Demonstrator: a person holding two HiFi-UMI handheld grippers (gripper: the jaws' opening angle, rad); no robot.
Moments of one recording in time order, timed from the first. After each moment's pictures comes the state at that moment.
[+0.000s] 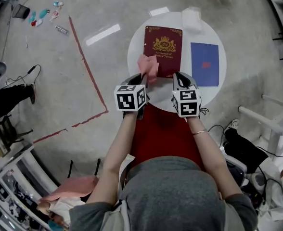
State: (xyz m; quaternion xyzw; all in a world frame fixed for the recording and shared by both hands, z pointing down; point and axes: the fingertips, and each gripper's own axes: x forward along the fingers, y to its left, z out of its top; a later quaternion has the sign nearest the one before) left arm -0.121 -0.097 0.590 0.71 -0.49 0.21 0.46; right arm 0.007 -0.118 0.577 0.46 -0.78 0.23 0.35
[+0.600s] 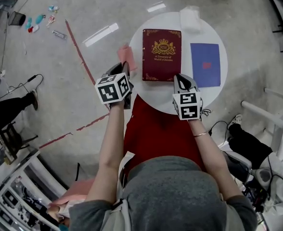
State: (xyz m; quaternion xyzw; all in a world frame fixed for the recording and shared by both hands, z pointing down) left arm -0.206 -0.166 0.584 0.69 -0.55 0.21 0.42; right arm 0.005 -0.125 0.582 0.46 -0.77 0.24 0.36
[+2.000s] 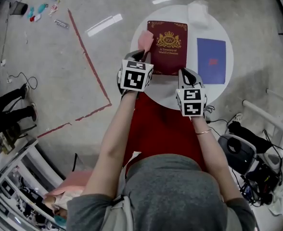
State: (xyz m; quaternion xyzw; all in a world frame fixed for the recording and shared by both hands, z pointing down) left arm -0.130 -0.179 0.594 0.76 -0.46 0.32 0.34; right arm 0.007 -0.127 0.583 0.46 -0.77 0.23 0.37
